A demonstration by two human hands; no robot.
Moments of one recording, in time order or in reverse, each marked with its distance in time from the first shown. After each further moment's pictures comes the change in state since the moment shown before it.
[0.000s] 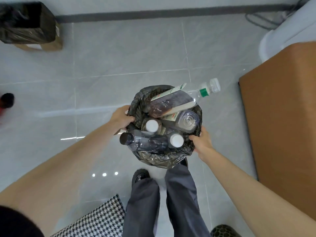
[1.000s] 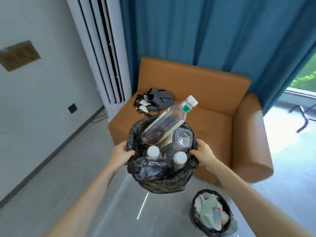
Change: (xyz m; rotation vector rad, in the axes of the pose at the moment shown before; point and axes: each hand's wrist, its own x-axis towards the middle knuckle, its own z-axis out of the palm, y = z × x) left_hand -0.540 0.213 0.172 0.484 -0.522 0.817; right_hand -0.506 0.098 -0.391 0.466 0.684 -0.212
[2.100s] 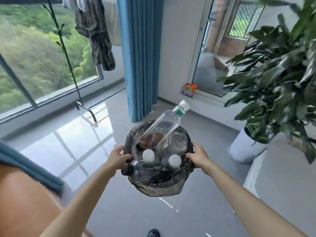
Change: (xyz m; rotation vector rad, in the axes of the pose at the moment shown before) left_hand -0.174 0.365 0.947 0.432 -1.151 0.441; right_hand -0.202 0.423 -0.758 0.539 1.136 0.510
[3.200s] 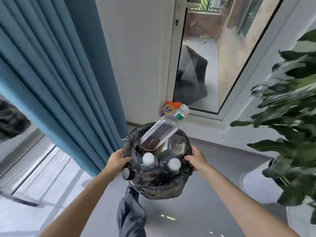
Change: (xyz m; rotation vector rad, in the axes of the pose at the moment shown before) left_hand 0.794 0.353 0.162 0.262 -0.266 0.053; right_hand 0.746 -0.228 -0.101 0.198 0.227 0.296
